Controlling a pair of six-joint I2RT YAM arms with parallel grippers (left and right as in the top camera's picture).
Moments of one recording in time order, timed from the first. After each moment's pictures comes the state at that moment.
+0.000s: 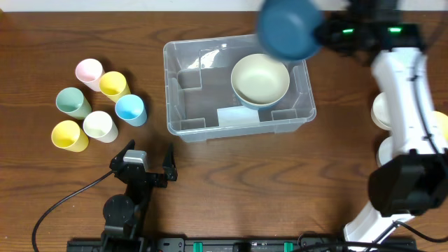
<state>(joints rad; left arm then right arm) -0.14 0.01 0.02 -0.11 0.02 -0.12 0.07 1.88 1.84 -0.82 -0.39 0.41</state>
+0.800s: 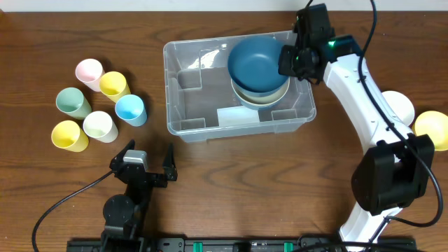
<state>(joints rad) -0.14 0.01 0.02 -0.11 0.02 -0.12 0.26 1.92 1.68 -0.84 -0.07 0.41</state>
